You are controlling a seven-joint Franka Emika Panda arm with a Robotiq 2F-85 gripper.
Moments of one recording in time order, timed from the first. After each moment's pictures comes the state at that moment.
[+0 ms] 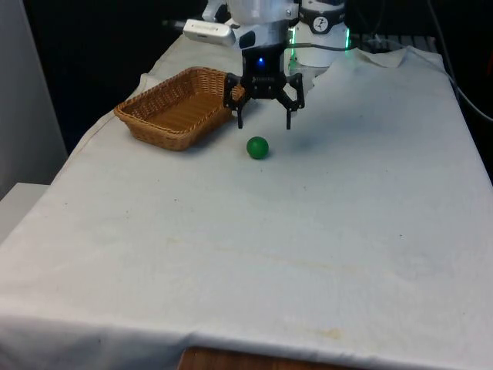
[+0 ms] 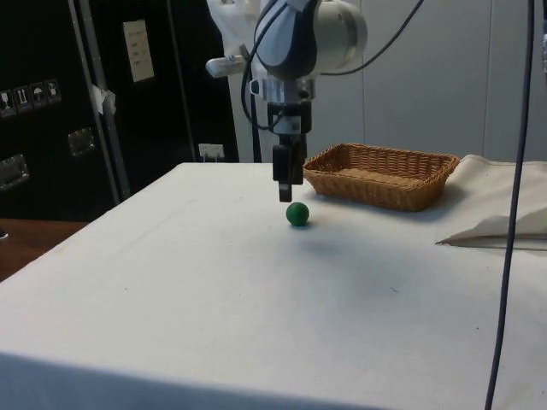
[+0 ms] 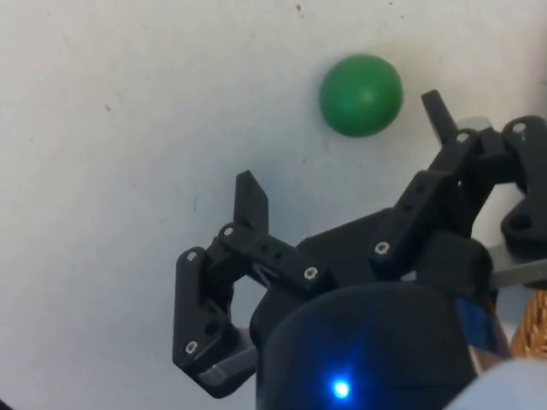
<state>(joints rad) 0.45 0.30 -0.58 -2.39 0.42 2.67 -0.56</state>
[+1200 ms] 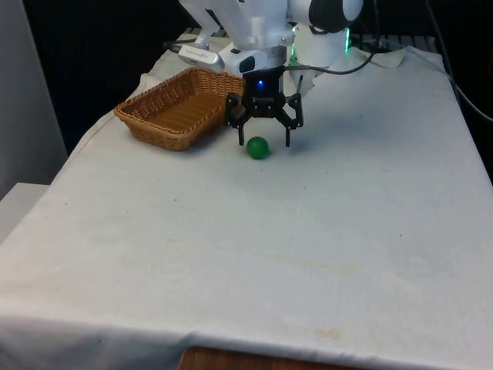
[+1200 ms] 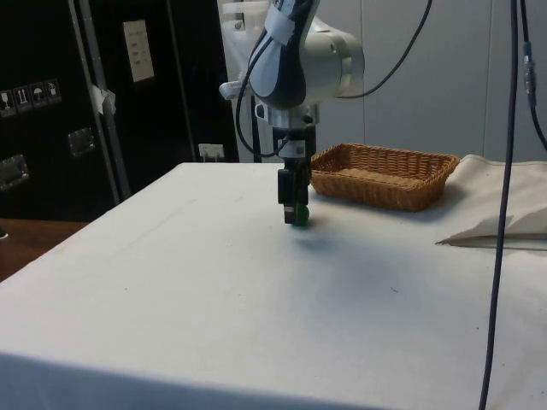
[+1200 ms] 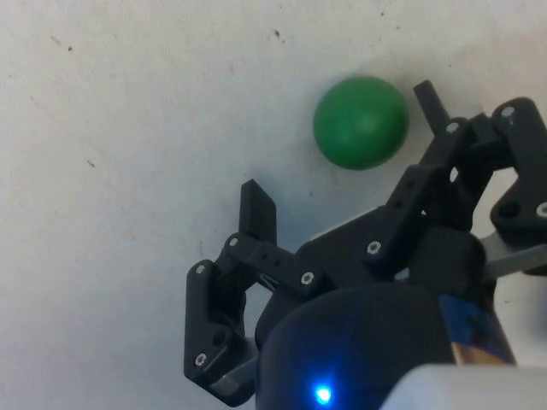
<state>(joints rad) 0.45 0.42 -0.56 -2.37 0.61 2.72 -0.68</state>
